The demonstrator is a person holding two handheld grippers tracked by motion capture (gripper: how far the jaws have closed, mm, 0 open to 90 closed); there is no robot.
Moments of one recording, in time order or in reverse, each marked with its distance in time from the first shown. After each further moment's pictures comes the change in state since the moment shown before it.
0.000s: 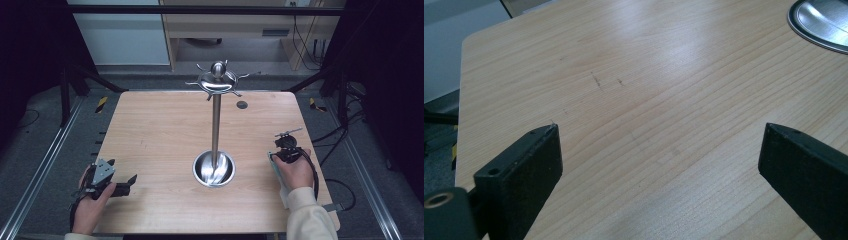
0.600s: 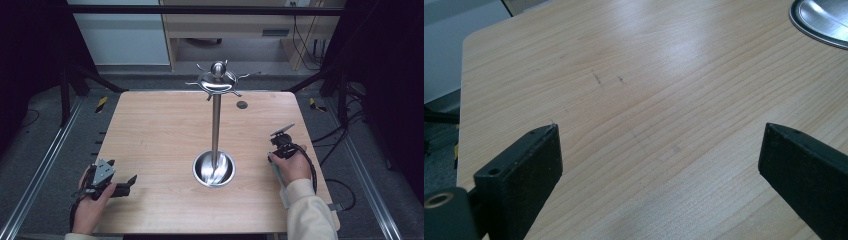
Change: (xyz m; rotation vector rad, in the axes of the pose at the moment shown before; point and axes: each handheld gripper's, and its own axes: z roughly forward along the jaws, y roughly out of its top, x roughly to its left) left arm -0.001 -0.001 0.000 0.006 0.003 0.005; right arm -0.002 0.013 0.018 0.143 0.009 -0.036
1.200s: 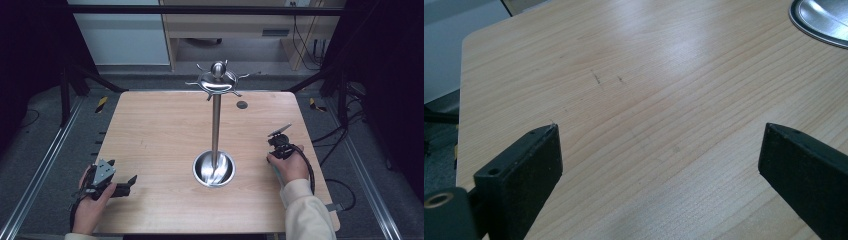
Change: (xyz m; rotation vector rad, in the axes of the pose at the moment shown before) left arm 0.000 0.000 0.000 0.001 -0.001 0.001; right arm 0.007 0.002 0.003 0.008 -0.012 -0.018
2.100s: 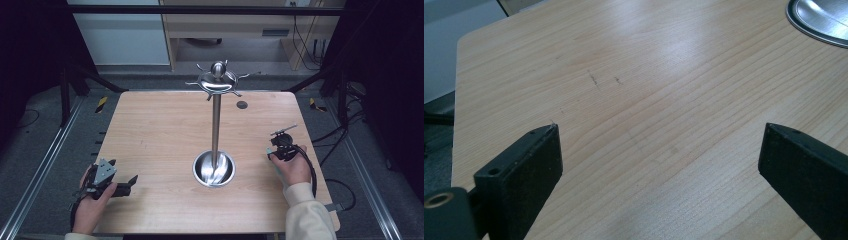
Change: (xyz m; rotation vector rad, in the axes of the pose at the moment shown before) left arm 0.000 0.001 0.002 0.005 -0.012 0.010; right arm 0.005 -0.008 -0.025 -0.125 0.021 0.013
